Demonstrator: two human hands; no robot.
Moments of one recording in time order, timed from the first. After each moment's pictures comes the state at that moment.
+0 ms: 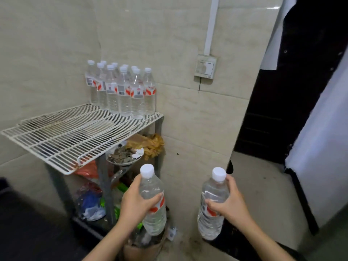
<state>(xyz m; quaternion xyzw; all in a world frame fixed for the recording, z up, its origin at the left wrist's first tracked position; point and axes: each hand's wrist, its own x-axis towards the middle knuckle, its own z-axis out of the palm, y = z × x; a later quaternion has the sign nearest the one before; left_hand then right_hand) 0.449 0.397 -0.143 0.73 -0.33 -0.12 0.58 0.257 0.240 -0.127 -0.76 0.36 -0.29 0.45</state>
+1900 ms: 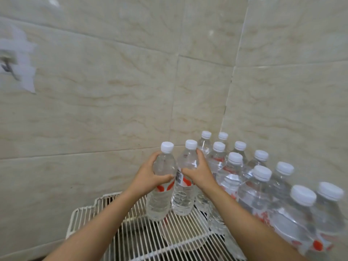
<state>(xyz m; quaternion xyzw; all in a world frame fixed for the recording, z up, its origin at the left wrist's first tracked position) 0.947 0.340 0.007 0.79 -0.20 0.11 0.57 0.940 0.168 0.015 -0.82 -0.03 -0.17 0.55</state>
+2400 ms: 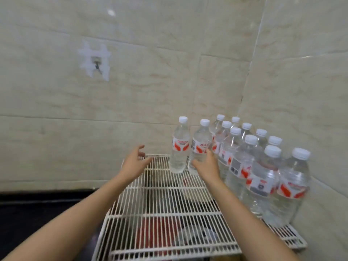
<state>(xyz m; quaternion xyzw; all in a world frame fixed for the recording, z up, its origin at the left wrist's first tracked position) 0.787 0.399 -0.007 0.83 0.04 0.17 0.53 0.800 0.194 0.004 -0.84 -0.03 -0.14 0.53</state>
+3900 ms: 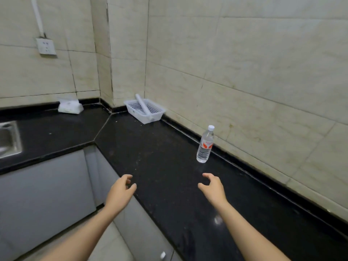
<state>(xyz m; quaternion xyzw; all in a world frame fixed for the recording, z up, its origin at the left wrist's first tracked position) 0.250 0.969 -0.196 0.71 0.54 0.28 0.36 0.494 0.841 -0.156 -0.84 -0.36 0.18 0.37</state>
